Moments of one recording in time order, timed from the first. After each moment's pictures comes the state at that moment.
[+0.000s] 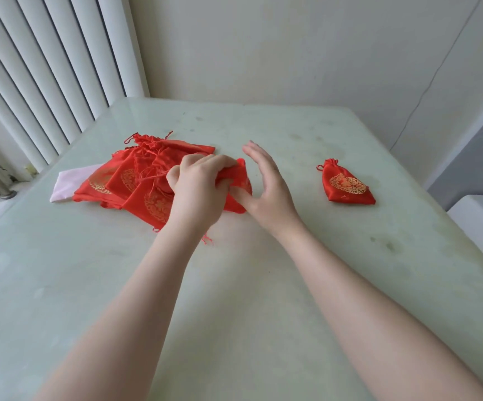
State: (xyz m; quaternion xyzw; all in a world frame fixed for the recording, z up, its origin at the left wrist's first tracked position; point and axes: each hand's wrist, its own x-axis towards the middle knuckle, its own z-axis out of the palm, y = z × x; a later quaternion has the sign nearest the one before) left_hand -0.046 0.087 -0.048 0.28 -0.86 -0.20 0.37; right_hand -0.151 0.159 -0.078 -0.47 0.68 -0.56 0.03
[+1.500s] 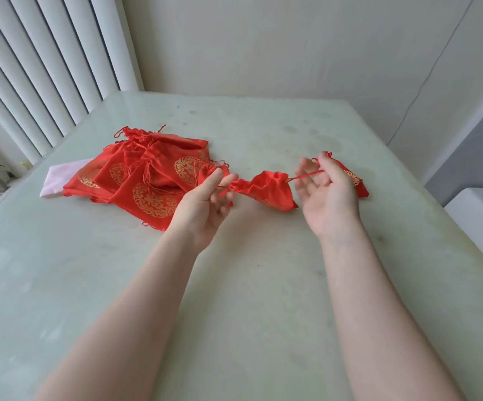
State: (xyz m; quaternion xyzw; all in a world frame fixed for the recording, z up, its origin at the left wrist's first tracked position) left_hand -0.061 0.101 -0.081 0.27 -0.41 -0.83 0.27; right_hand -0.191 0.221 -0.061 -0.06 0.45 -0.85 0.28
